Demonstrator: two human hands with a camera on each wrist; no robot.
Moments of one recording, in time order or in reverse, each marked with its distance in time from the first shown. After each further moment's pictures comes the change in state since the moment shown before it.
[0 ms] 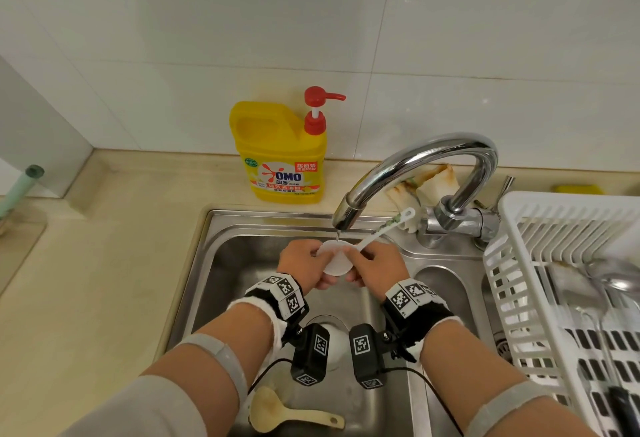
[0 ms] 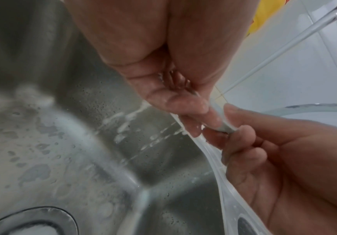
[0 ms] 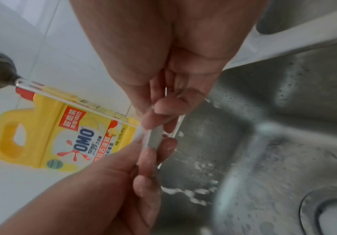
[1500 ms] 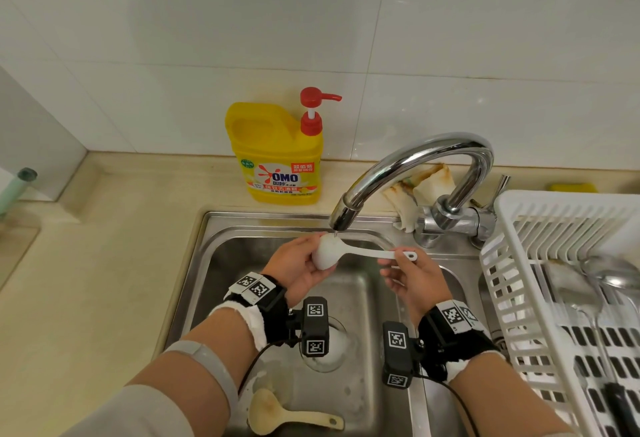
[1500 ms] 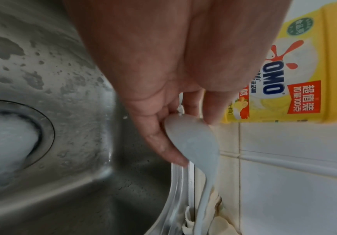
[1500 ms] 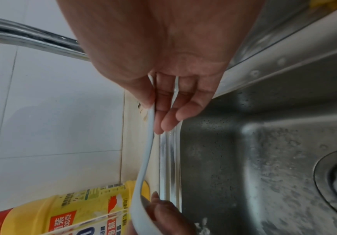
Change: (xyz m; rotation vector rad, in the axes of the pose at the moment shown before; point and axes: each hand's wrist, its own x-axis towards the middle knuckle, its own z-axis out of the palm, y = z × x) left_hand -0.002 0.009 -0.008 -0.874 -0.119 -0.314; right_hand -0.017 0.029 -0.038 0.708 0.155 0.189
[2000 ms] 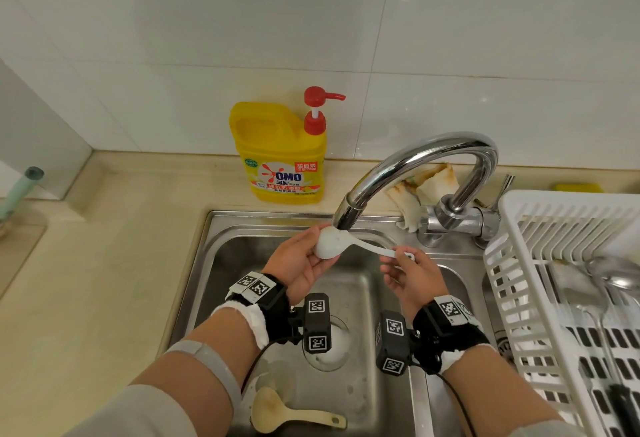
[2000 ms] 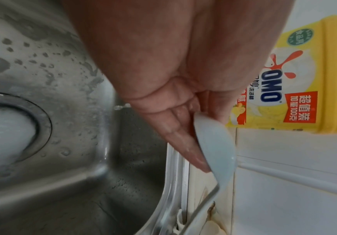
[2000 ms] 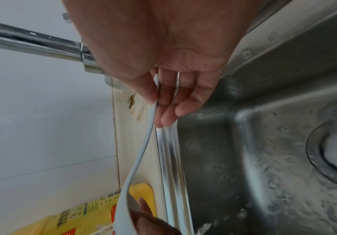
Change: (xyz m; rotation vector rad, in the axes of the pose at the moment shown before) left_hand -0.005 0.004 0.004 -0.066 -0.044 0.055; right_hand 0.008 0.006 0.010 0.139 0.095 0.087
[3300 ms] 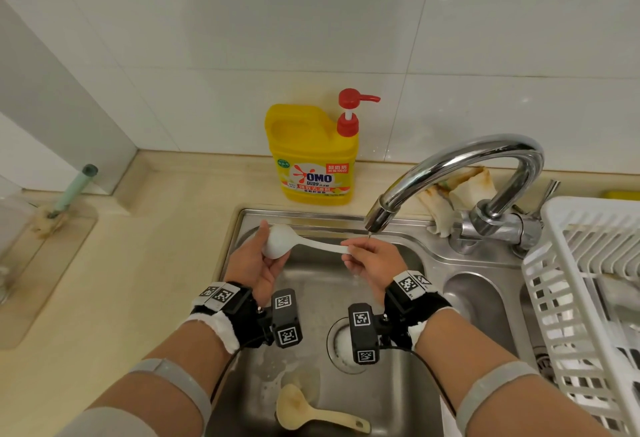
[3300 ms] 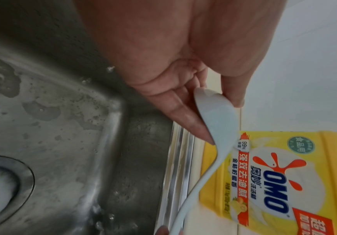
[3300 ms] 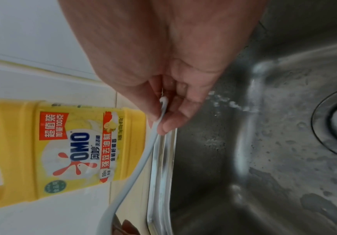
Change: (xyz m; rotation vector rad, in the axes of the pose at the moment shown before) left_hand -0.032 0.050 -0.074 -0.201 0.349 0.232; right_hand 0.003 0.024 0.089 -0.265 -0.341 0.032
